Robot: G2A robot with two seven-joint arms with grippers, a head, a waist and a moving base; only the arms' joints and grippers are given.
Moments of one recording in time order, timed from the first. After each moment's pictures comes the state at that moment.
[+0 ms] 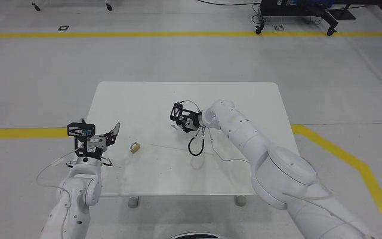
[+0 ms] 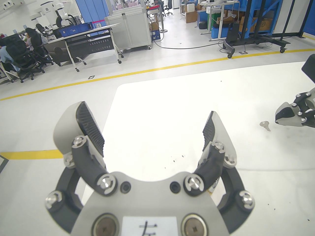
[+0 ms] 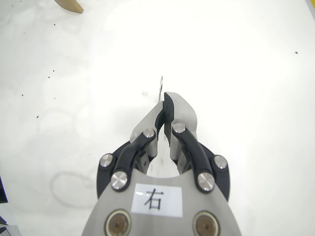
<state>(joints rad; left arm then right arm) 1.73 -1.15 -1.60 -1.80 1.33 0.00 0.00 -0.47 -1.70 0.48 -0.20 -1.19 -0.81 0.06</state>
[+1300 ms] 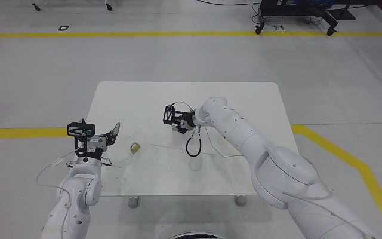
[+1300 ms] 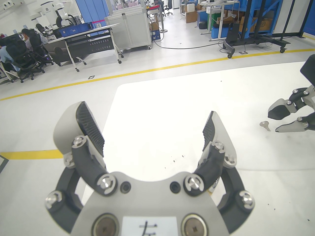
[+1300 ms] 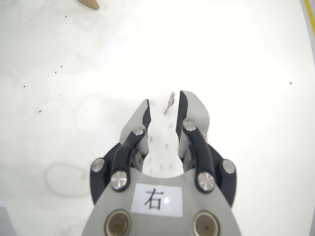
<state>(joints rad) 1.73 -1.15 -1.60 -1.80 1.33 0.00 0.00 -0.47 -1.70 0.47 -0.30 -1.28 -0.82 0.11</state>
